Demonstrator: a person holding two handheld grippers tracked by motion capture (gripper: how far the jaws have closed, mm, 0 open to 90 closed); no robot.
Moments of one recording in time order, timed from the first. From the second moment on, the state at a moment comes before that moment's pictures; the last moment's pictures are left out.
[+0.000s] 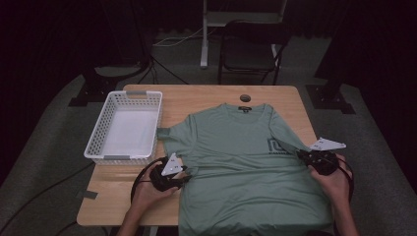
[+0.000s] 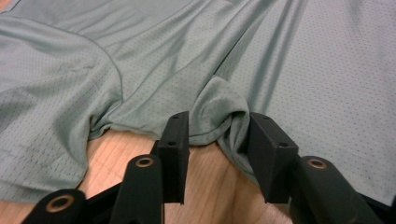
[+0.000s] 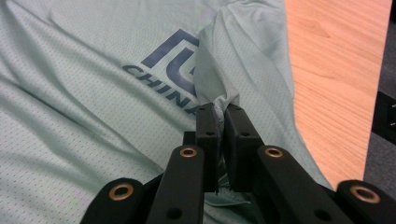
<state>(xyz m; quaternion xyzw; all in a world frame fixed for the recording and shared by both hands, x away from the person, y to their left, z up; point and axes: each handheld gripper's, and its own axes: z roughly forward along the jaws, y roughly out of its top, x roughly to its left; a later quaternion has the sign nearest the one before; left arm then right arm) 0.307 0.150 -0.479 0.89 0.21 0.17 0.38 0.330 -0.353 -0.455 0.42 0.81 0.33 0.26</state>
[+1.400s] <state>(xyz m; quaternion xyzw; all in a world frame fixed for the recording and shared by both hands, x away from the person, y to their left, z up) 0.311 0.170 -0.481 0.88 0.24 0.16 0.39 0.334 -0.374 -0.442 0.40 0.81 0.33 0.27</state>
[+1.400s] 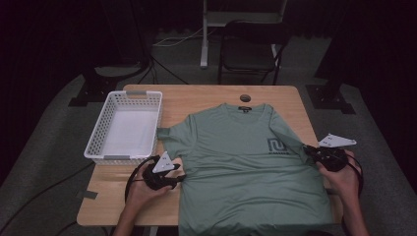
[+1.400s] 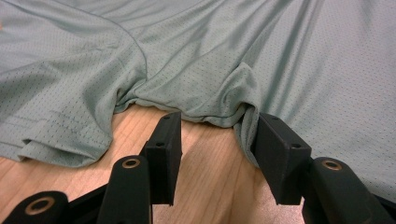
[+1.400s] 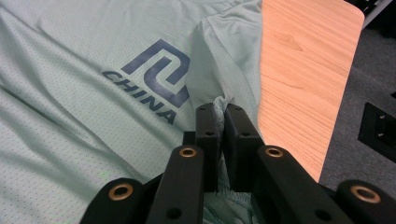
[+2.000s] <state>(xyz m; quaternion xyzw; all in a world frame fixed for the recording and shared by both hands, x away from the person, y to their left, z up) 0.310 0.175 -0.481 0.87 0.25 0.15 0.39 0.336 -0.383 -0.441 0.41 0.80 0.33 0.28</state>
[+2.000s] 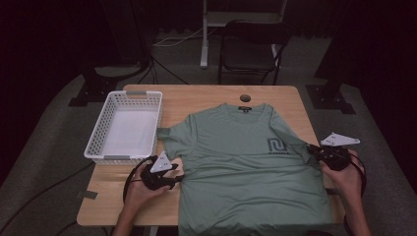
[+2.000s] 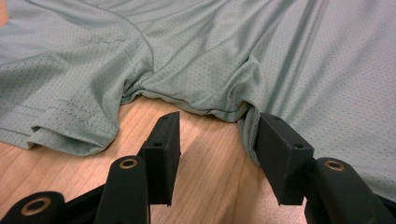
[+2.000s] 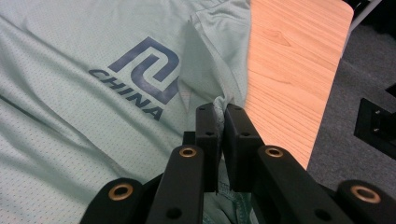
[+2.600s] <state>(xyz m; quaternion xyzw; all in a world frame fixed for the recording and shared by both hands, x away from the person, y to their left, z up) 0.311 0.178 -0.482 0.87 0.25 0.15 0.39 0.340 -0.385 -0.440 0.40 0.81 0.33 0.28</state>
